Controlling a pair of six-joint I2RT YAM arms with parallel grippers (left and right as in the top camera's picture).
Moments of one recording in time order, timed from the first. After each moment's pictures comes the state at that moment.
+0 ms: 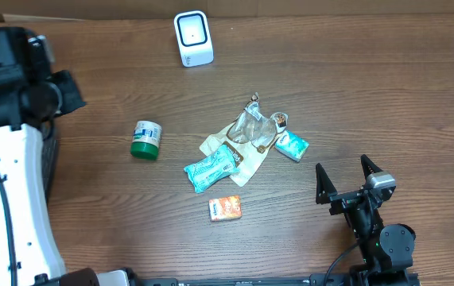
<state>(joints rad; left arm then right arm) 0.25 1.50 1.68 -1.15 0.00 -0.15 0.10 0.01 0.02 -0.02 -0.12 0.12</state>
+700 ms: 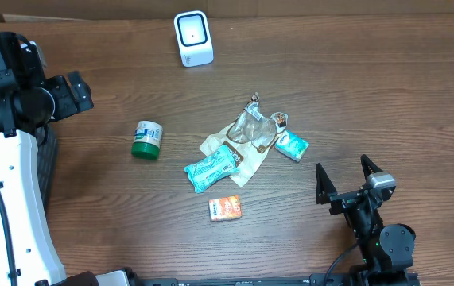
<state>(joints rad) 0.26 1.49 1.68 -1.18 0.00 -0.14 0.10 0.01 0.02 -0.02 -0.12 0.12</state>
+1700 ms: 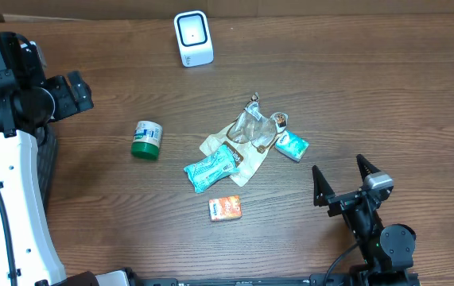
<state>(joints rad) 0.26 1.49 1.68 -1.18 0.00 -0.14 0.10 0.01 0.02 -0.01 -0.20 0.12</state>
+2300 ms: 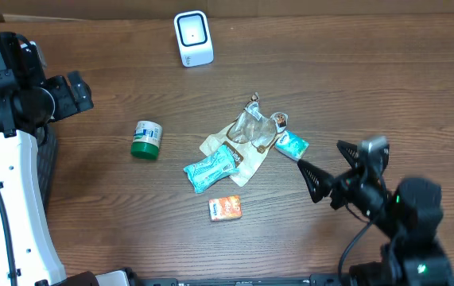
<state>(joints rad) 0.26 1.49 1.68 -1.18 0.00 -0.14 0.10 0.59 0.63 -0.42 -0.49 0.15</state>
